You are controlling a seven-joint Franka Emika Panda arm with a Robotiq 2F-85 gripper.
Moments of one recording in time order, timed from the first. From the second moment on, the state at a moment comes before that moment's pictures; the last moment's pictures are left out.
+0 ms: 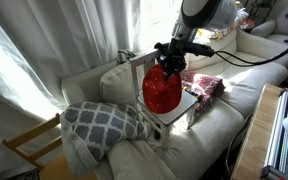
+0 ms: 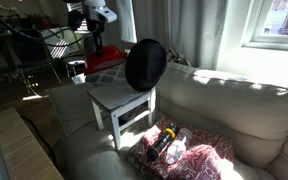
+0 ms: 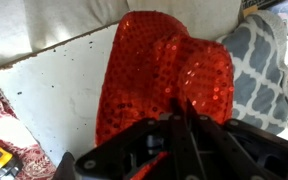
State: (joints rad) arm 0.03 0.15 0.23 -2.36 0.58 2.63 0.26
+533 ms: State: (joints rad) arm 0.04 0.23 0.22 -2.43 0.78 2.75 0.05
